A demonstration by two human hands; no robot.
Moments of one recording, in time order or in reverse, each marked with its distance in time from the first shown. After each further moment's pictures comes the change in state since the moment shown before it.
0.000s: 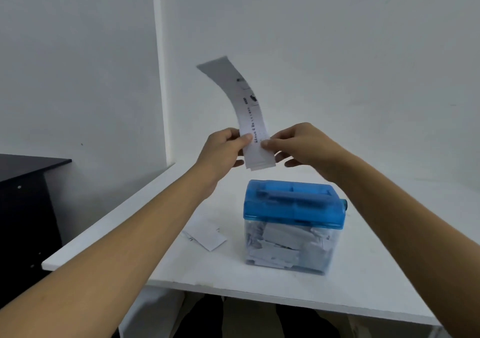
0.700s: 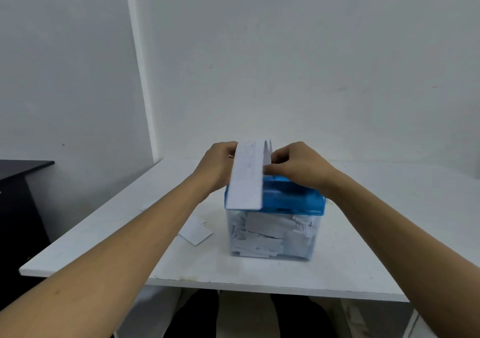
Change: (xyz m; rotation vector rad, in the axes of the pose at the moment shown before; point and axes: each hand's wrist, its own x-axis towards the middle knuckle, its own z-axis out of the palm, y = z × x) left_hand 0.002 -0.024 0.030 0.426 -0.137 0.026; right_hand -0.018 0.063 -0.003 -0.161 0.013 0.051
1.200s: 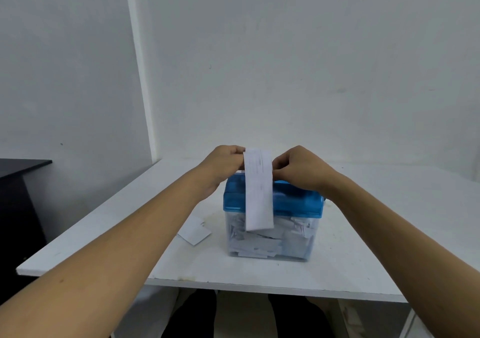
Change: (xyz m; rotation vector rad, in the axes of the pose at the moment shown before) left_hand 0.006 0.005 0.006 -0.242 -0.101 -0.168; right_hand 0.000 0.002 -0.002 -0.090 -0.054 0.024
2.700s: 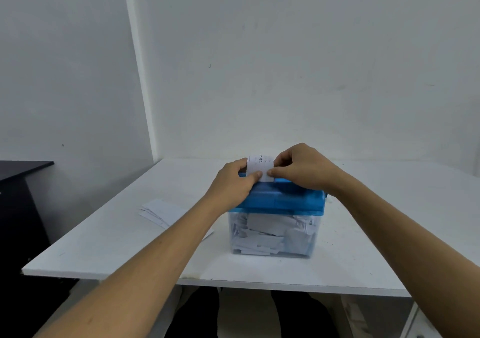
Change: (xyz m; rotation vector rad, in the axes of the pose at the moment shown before) left_hand -0.012 -0.033 0.024 0.162 0.049 0.158; right_hand -0.001 0.006 0.000 -0.090 0.069 -0.067
